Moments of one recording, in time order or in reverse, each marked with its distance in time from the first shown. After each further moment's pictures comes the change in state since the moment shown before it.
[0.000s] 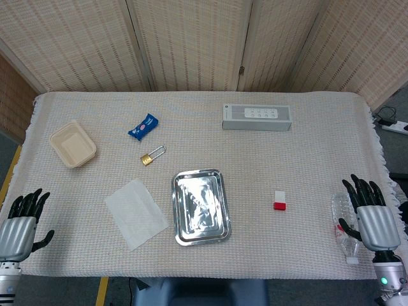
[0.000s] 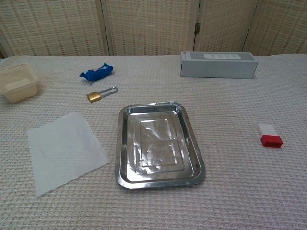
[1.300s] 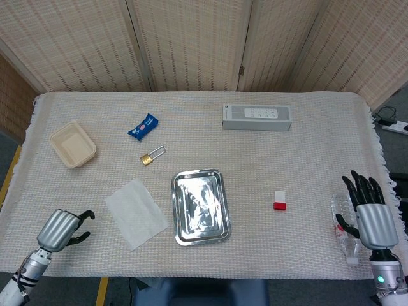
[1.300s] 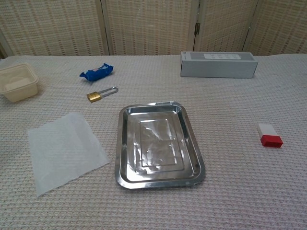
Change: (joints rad) left arm -0.154 -0.311 0.093 0.678 0.382 0.054 -0.417; right arm -0.002 -0.063 0.021 0.063 -0.033 0.062 0.047
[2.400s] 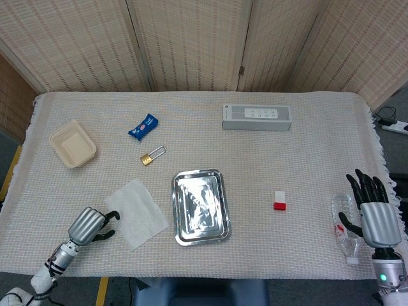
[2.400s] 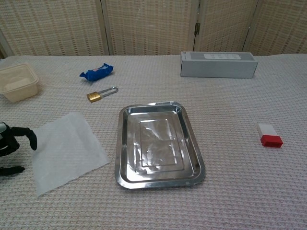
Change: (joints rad) left arm -0.067 -0.436 0.074 0.689 -0.002 0.063 -0.398; right arm 0.001 0.006 0.013 0.007 0.027 -0.007 0.024
